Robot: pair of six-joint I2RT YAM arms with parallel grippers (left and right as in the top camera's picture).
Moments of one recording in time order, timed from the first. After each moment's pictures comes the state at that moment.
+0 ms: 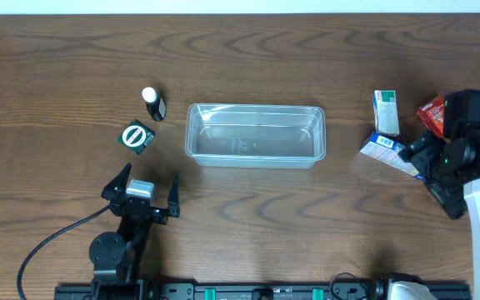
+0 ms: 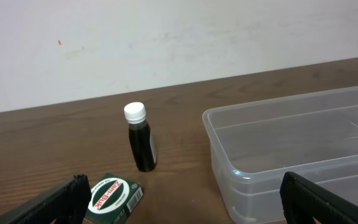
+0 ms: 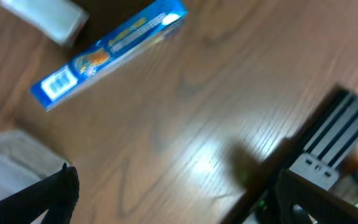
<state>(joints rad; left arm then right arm) 0.00 0.01 0.02 -0.10 0.20 0.09 -0.10 1.25 1.32 -1.46 0.20 0.96</state>
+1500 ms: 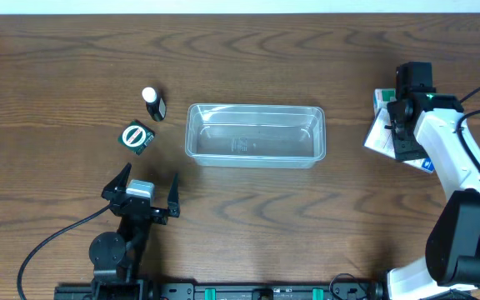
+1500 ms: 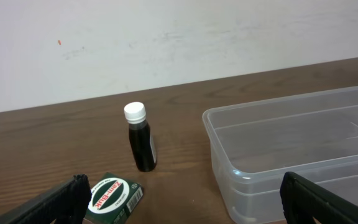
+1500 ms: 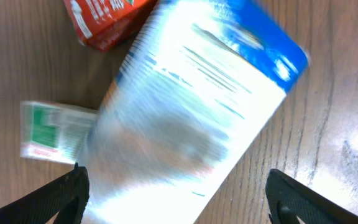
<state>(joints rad) 0.00 0.01 0.02 -0.10 0.20 0.09 -0.05 1.71 1.21 -0.81 0.33 1.44</state>
